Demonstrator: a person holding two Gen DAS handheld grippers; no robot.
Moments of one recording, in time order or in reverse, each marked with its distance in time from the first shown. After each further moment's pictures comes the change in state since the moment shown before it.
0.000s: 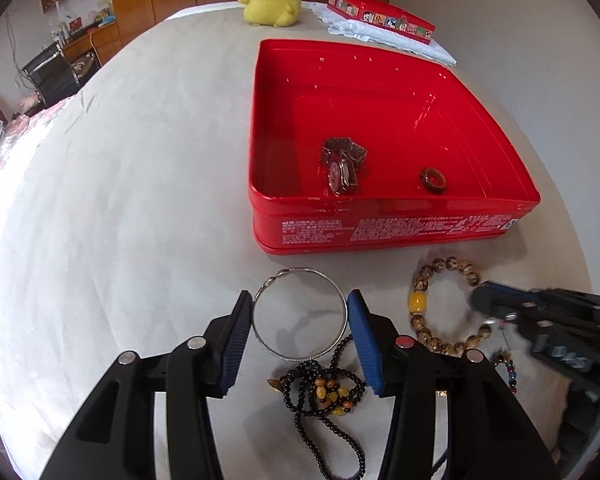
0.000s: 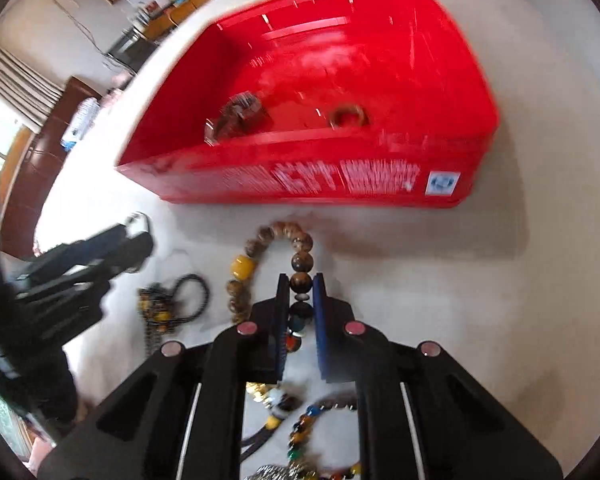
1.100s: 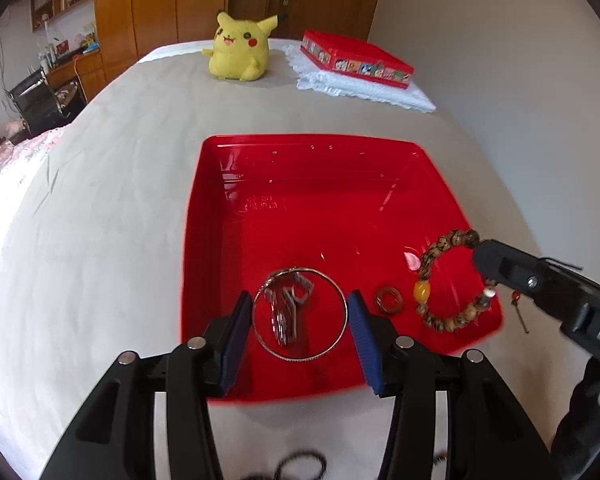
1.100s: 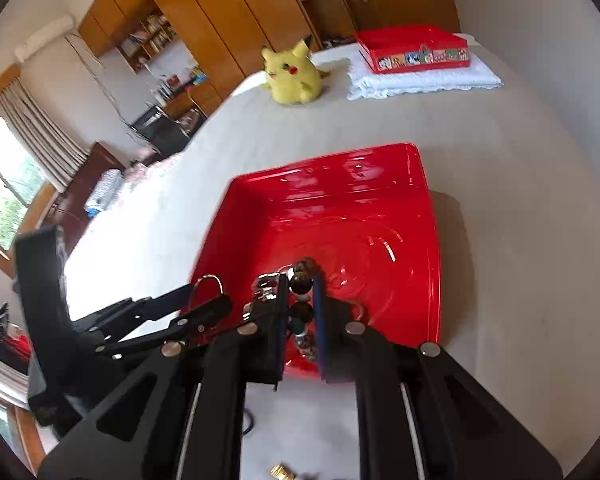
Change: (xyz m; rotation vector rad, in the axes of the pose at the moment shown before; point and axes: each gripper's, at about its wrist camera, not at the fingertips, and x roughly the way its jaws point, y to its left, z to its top) left arm 0.013 -0.028 0.101 0.021 -0.093 -0.053; right arm -0.038 -0.008 0.106 0.020 -0.237 0.033
